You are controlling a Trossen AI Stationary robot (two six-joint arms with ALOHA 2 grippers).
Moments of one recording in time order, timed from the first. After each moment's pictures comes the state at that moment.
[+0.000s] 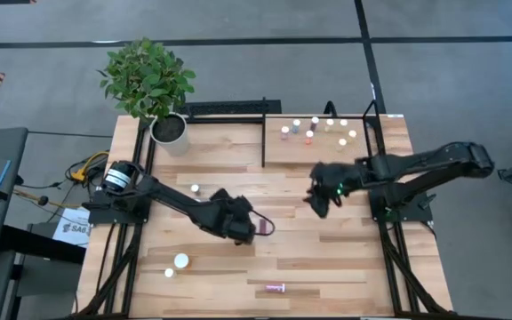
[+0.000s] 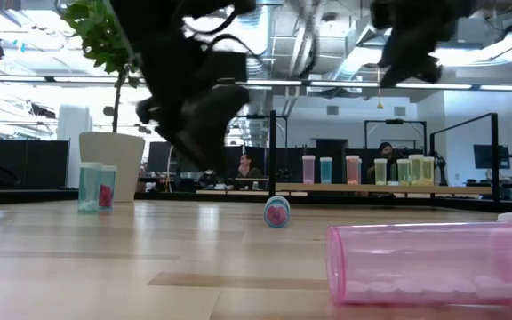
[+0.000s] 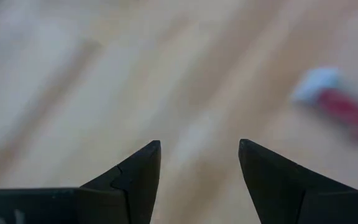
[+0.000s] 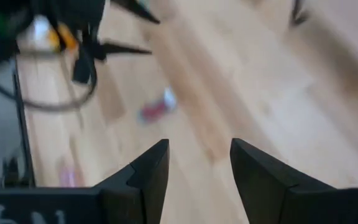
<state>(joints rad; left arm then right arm) -0.31 1.90 1.26 -0.70 -0.60 -0.85 0.09 1.11 0.91 -0.60 0.07 0.67</state>
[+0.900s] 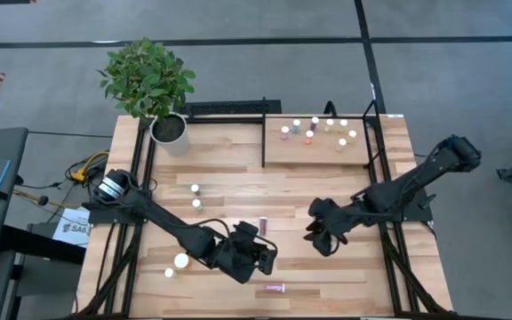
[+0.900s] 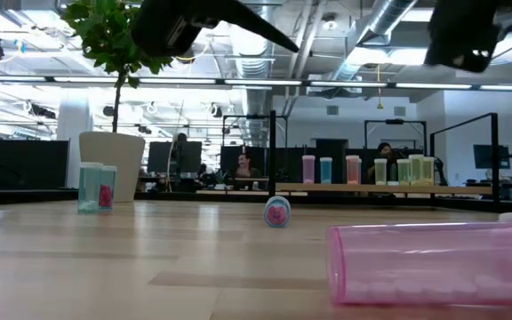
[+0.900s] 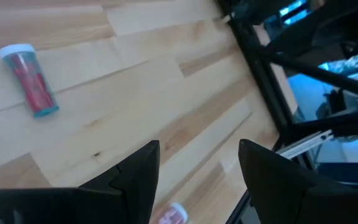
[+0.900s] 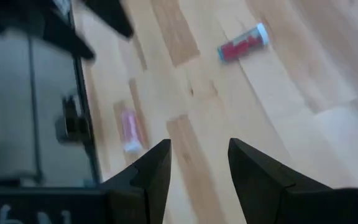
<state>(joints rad) -0.52 1.90 1.45 -0.33 -0.57 -1.47 0.47 1.24 0.91 -0.50 0.15 0.93</state>
